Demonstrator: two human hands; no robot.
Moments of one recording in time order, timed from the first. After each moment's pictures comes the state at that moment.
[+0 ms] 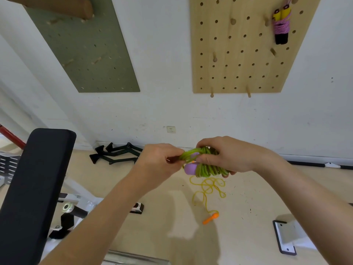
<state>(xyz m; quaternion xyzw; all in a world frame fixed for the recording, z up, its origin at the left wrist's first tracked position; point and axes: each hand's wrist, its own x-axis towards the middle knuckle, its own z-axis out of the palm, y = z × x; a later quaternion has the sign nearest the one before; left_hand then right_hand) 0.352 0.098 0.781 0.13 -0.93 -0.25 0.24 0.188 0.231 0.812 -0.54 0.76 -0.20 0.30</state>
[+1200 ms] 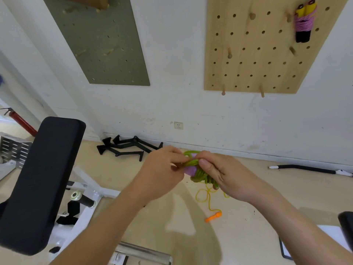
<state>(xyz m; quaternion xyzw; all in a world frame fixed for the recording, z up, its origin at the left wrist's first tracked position) 0.378 0.100 0.772 0.24 -0.90 -0.32 0.18 0.229 0.230 0.761 -0.60 0.70 -0.32 0.22</state>
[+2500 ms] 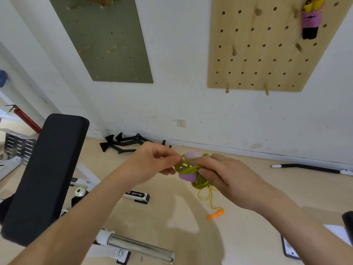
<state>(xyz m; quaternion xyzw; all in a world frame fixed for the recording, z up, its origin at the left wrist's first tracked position) 0.397 0.081 0.798 0.30 -0.78 -0.55 0.08 0.245 0.239 0.766 -0.65 0.71 -0.23 0.13</state>
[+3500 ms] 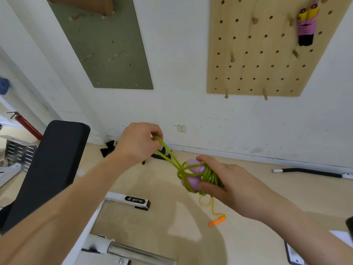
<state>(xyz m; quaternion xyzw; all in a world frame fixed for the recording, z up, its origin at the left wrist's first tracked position) 0.379 0.035 0.818 0.36 -0.90 -0.18 0.15 0.249 0.246 0.778 -0.62 0.72 -0.26 0.16</state>
